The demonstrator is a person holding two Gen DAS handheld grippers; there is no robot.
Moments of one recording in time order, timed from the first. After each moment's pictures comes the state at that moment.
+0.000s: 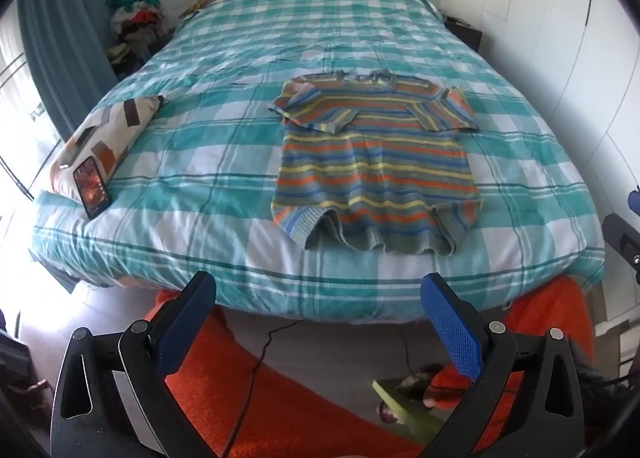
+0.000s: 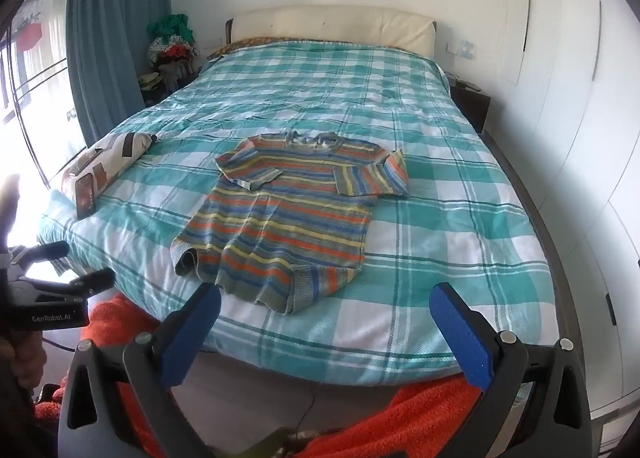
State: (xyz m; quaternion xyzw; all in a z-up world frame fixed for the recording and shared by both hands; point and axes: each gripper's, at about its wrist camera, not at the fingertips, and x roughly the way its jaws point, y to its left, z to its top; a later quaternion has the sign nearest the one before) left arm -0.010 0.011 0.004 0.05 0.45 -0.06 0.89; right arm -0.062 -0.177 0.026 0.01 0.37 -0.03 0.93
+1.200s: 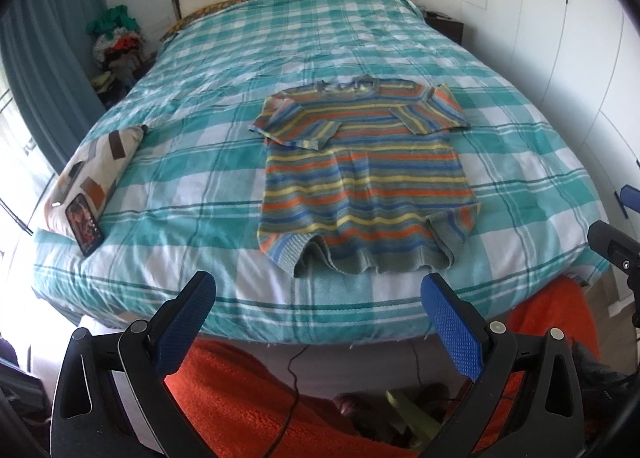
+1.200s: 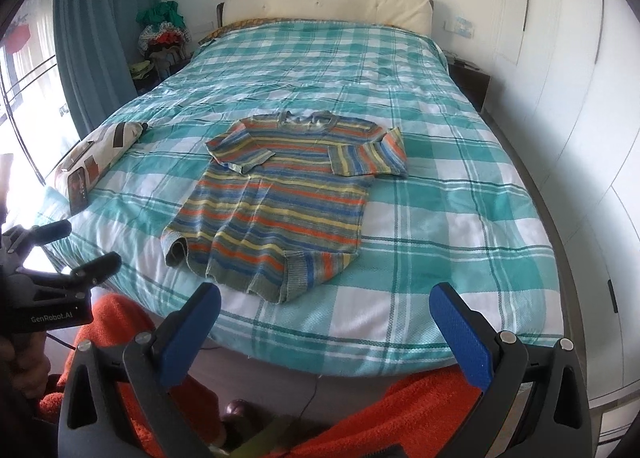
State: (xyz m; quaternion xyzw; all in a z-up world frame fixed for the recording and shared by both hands) left arm 0.012 -0.014 -0.003 0.10 0.44 -0.07 0.89; right arm -0.041 -0.186 0.008 0.02 0.42 -0.03 0.91
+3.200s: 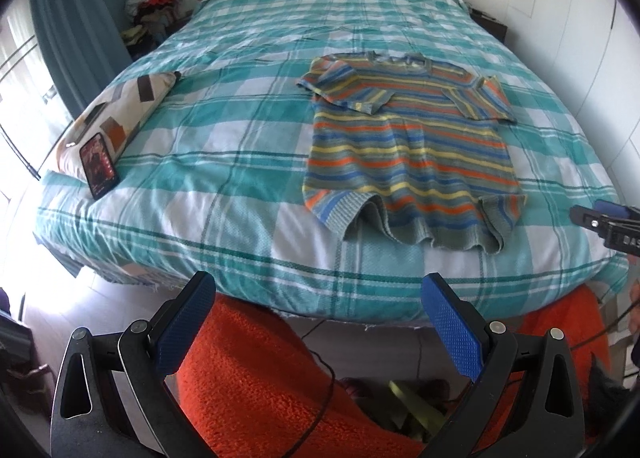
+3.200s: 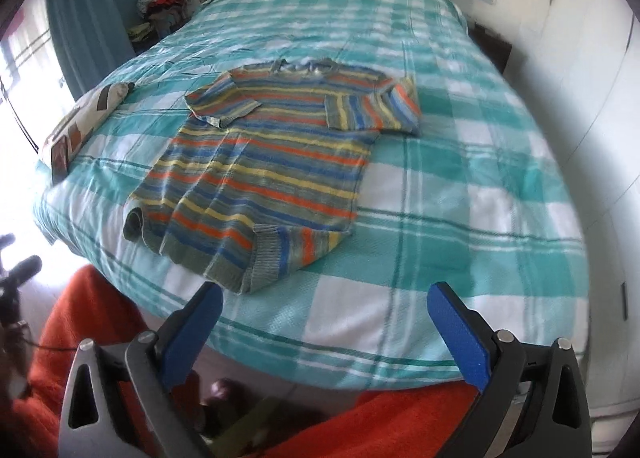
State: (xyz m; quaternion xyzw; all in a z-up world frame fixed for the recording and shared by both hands) left arm 0.019 0.043 -0.042 0.04 0.47 -0.02 0.88; right arm 0.038 -0.226 -0.082 0.06 0.51 0.01 0.86
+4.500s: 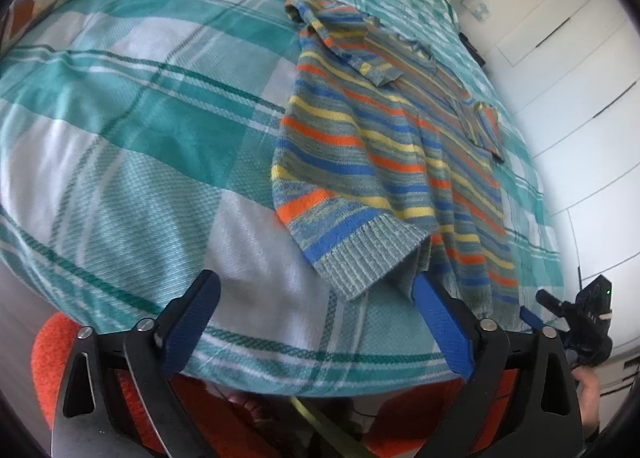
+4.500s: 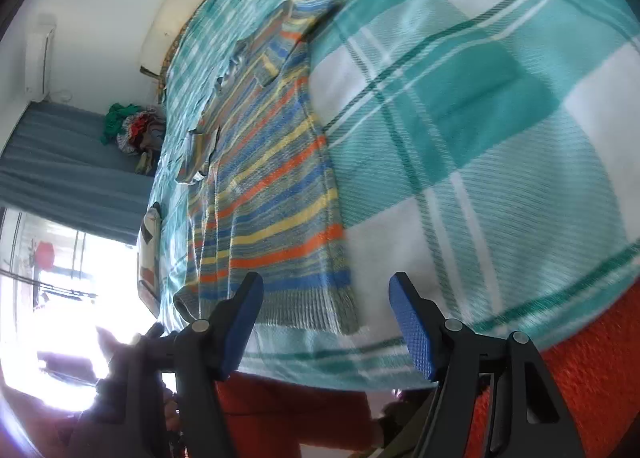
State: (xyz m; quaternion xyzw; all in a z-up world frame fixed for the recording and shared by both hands) left arm 0.133 0.091 -0.168 -0.18 0.54 -0.15 0.81; right arm 0.017 -0.328 -0.189 0.43 0.48 0.03 0.77
